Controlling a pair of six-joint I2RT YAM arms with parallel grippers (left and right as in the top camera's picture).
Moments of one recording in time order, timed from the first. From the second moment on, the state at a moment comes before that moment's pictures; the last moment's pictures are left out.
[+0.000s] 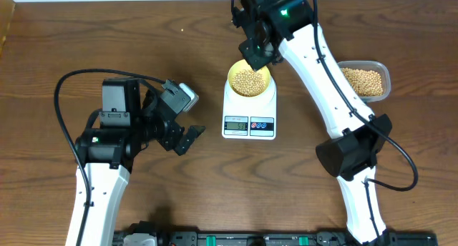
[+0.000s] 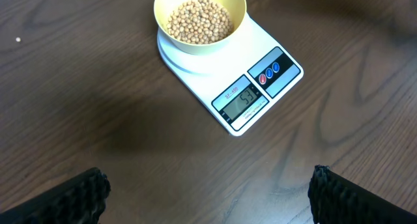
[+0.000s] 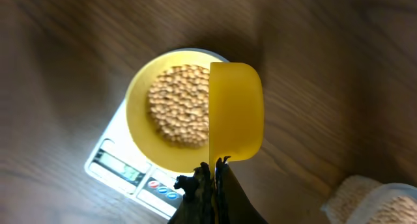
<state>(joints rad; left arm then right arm) -0.05 1.13 1.02 -0.86 0.52 0.60 0.52 2.28 2.51 -1.45 0.01 -0.06</state>
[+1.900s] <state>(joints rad) -0.05 1.13 1.02 -0.86 0.52 0.60 0.41 2.21 2.43 -1.40 -0.38 -0.21</state>
